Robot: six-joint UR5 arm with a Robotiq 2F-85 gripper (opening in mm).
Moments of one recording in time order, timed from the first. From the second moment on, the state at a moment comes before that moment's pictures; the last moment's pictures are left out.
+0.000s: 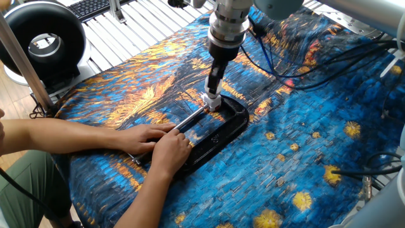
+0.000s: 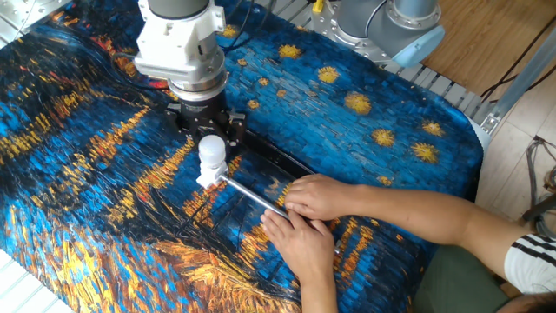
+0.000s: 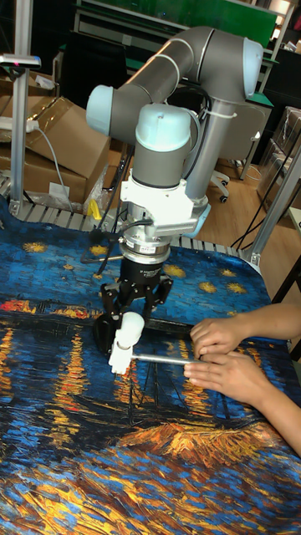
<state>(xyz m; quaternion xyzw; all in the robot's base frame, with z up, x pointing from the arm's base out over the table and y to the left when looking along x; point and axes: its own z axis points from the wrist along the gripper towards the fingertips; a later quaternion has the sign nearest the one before) 0.534 0.008 0.094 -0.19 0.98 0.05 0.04</state>
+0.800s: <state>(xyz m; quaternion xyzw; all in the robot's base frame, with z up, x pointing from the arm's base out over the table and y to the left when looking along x) 0.544 0.007 0.090 -0.10 0.99 0.05 0.05</state>
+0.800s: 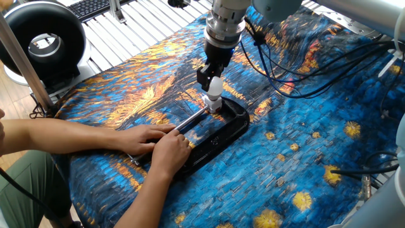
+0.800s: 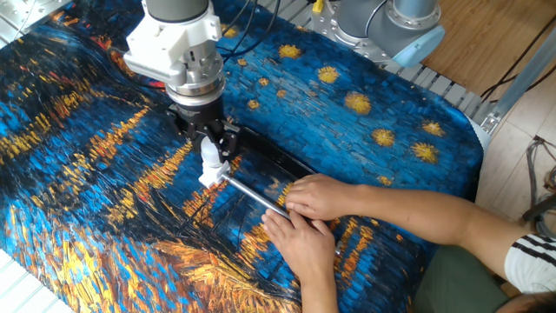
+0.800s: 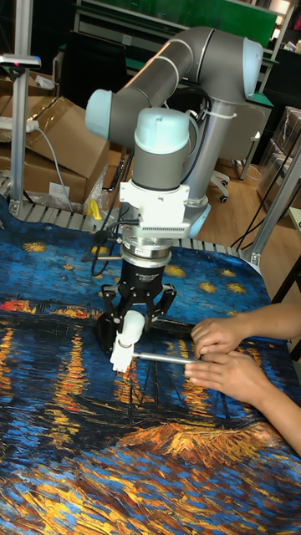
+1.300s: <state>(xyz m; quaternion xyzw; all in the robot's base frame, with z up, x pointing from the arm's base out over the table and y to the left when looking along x) 0.541 0.003 0.089 -0.08 0.99 0.05 0.04</state>
